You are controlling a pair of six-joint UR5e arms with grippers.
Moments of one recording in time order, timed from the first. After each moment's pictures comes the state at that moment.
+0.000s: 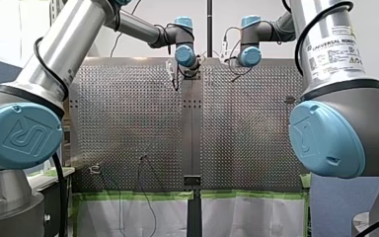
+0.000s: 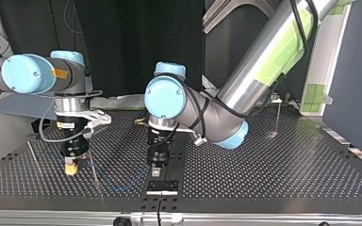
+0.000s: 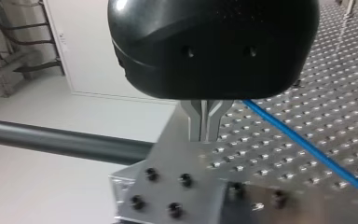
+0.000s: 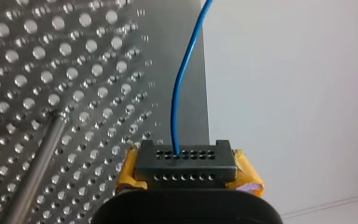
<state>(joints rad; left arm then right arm) -0.58 -2.05 -1.06 -3.04 -1.95 -1.76 1.99 -1.25 1.33 -0.29 1.61 1.67</state>
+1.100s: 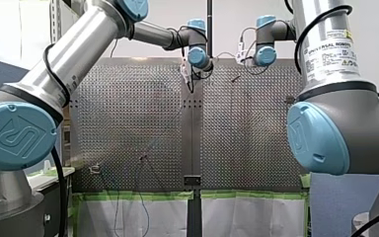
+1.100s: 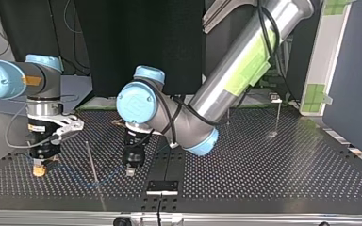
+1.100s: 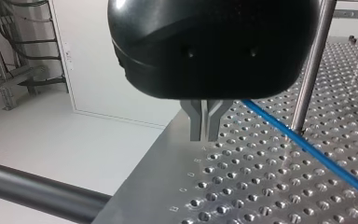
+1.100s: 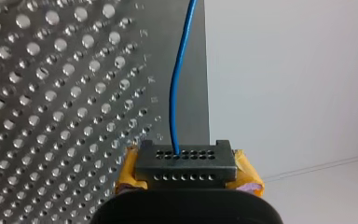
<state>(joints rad) -0.64 -2.18 -0.86 -3.12 -1.92 -1.84 1.87 -1.26 1.33 -0.27 1.59 1.68</state>
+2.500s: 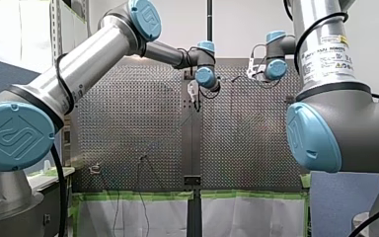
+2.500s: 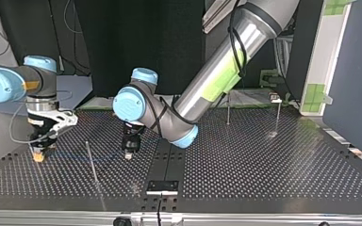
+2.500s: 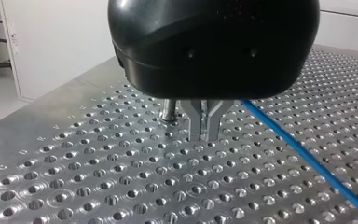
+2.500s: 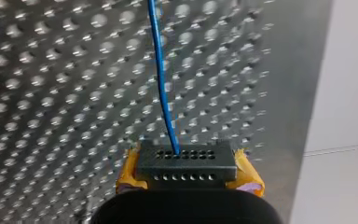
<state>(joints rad) -0.66 -2.33 -0.81 -3.14 -1.92 -1.85 1.78 -1.20 1.39 -0.27 1.57 1.68</state>
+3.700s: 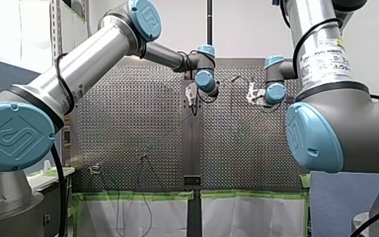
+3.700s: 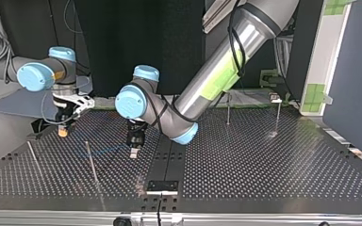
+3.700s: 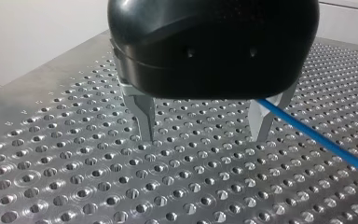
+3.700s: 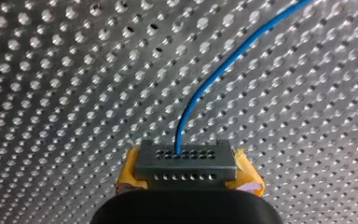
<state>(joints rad) -0.66 -2.33 -0.85 -3.14 -1.95 -1.81 1.79 -1.13 1.56 -0.37 1.62 1.69</state>
